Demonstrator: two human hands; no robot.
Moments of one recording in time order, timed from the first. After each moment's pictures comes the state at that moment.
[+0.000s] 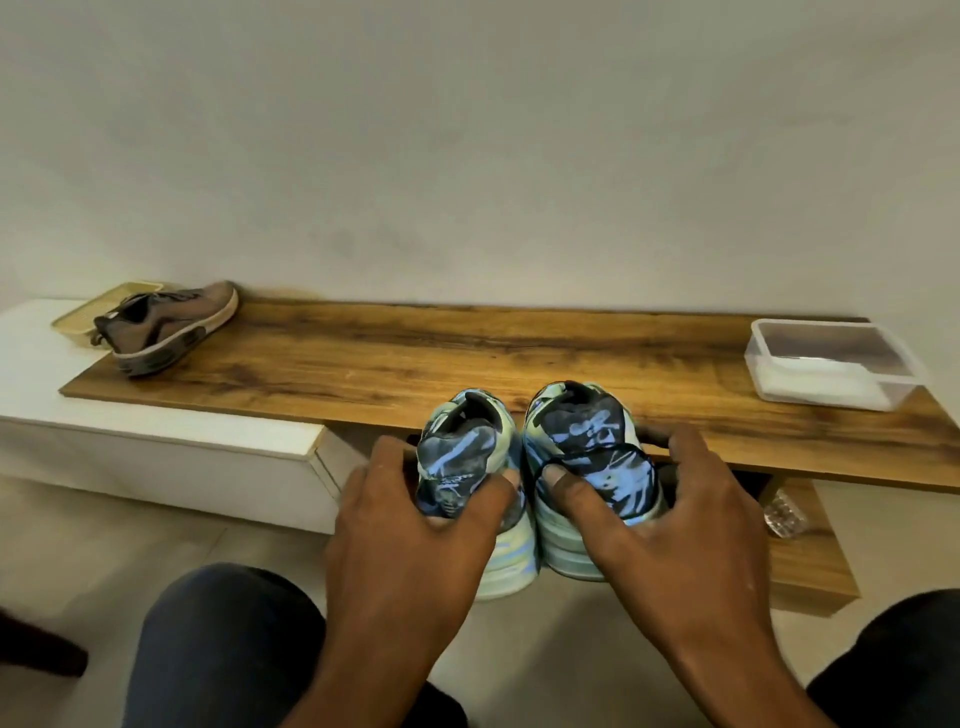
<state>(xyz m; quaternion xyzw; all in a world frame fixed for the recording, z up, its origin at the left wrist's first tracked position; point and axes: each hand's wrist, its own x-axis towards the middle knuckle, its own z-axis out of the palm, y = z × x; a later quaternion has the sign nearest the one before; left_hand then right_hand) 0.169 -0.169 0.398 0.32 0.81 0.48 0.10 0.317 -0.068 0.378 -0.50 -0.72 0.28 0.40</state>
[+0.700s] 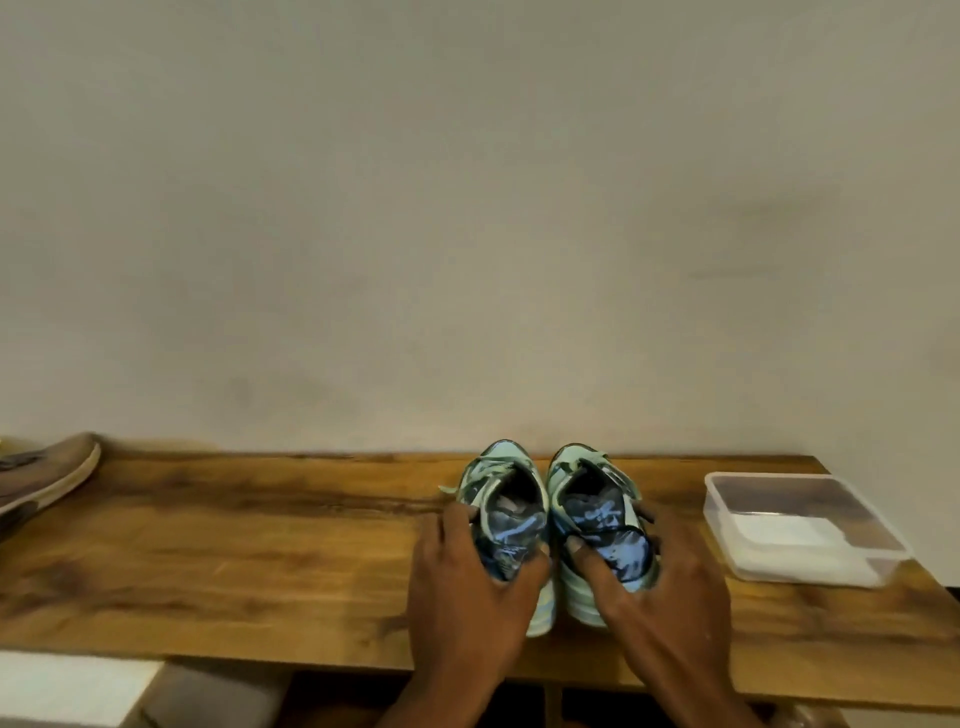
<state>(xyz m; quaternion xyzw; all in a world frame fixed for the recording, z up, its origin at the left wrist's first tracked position) 0.142 0.081 0.328 0.44 0.79 0.43 0.05 0.297 0.154 0.305 -0.56 -0.67 0.20 0.45</state>
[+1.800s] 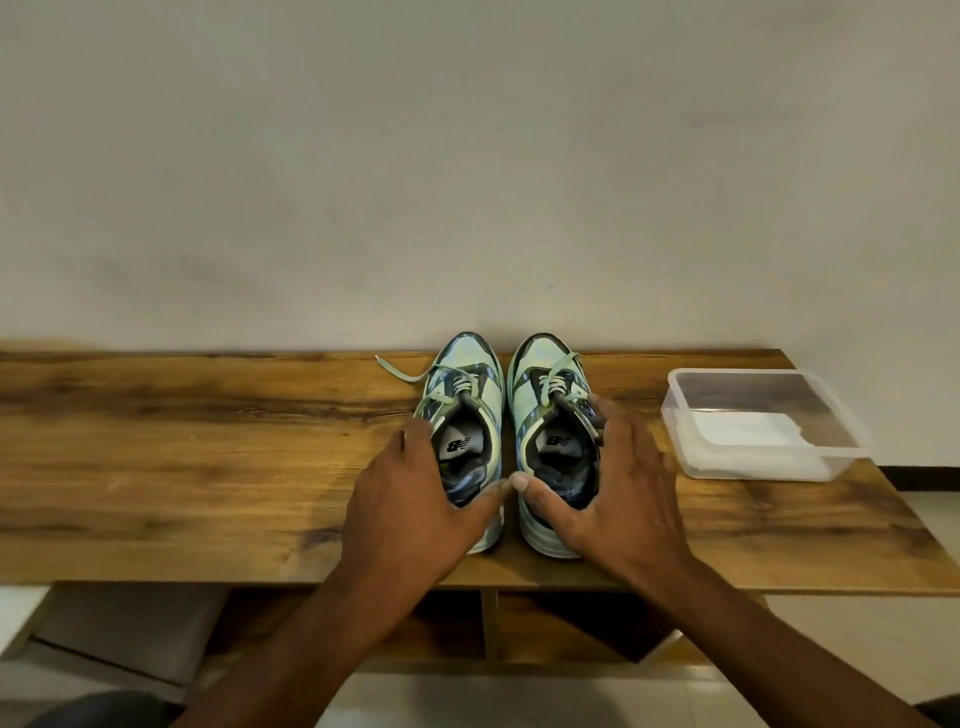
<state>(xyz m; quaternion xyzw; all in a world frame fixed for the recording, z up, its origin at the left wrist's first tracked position) 0.123 0.122 0.282 0.53 0.81 0.26 0.02 0.316 0.203 0.269 -0.52 -0.78 0.17 0.30</state>
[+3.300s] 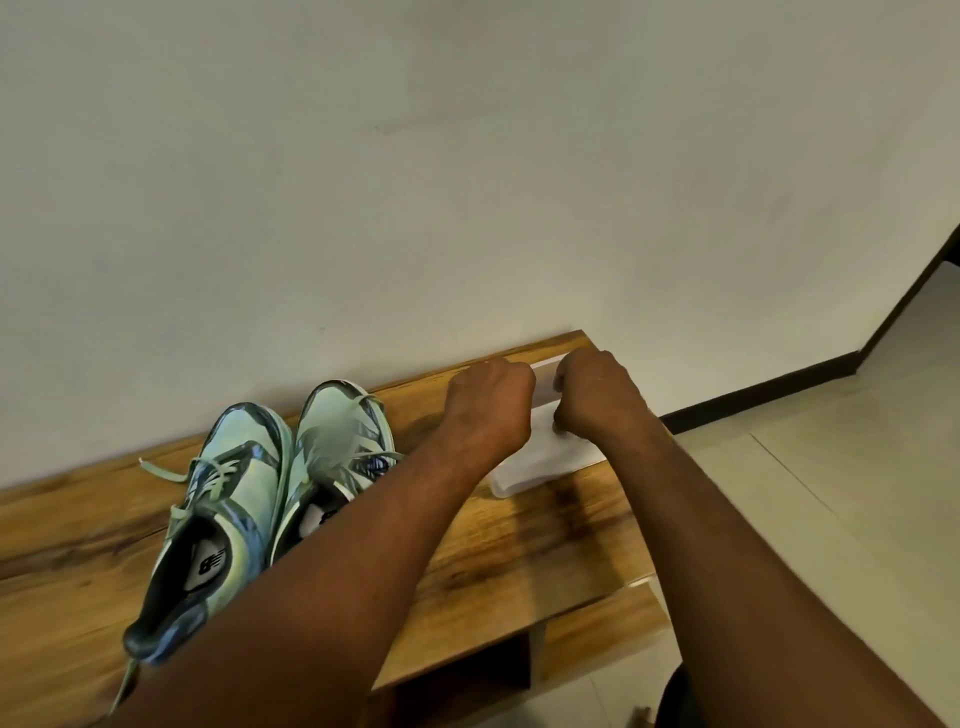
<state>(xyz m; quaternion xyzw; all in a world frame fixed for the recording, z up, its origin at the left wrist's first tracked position) 0.348 0.358 0.301 0.77 0.64 0.01 -0.02 0.482 0.393 0.268 -0.69 -0.70 0.12 0.12</state>
